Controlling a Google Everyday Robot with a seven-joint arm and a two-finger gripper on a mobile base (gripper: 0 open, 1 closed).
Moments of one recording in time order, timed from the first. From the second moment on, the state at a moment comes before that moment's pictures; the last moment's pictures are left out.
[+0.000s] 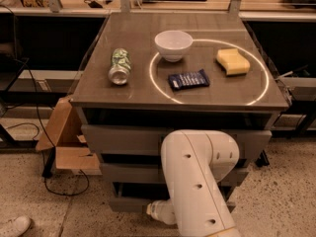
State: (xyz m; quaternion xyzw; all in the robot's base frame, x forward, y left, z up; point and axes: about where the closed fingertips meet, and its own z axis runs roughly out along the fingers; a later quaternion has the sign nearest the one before) arm 0.502 0.031 0.153 0.06 0.96 0.23 0.15
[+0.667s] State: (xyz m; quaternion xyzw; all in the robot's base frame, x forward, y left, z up) arm 0.511 0.023 0.147 0.06 0.96 0.23 0.17
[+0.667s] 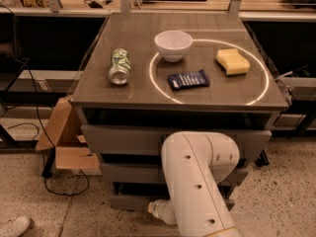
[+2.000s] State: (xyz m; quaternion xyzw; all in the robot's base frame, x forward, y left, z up) arm 0.521 0.018 0.139 0.08 0.96 0.22 0.18
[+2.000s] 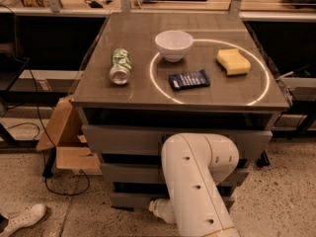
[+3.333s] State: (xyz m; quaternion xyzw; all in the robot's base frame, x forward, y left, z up) arm 0.538 0.015 0.124 0.08 0.96 0.22 0.18
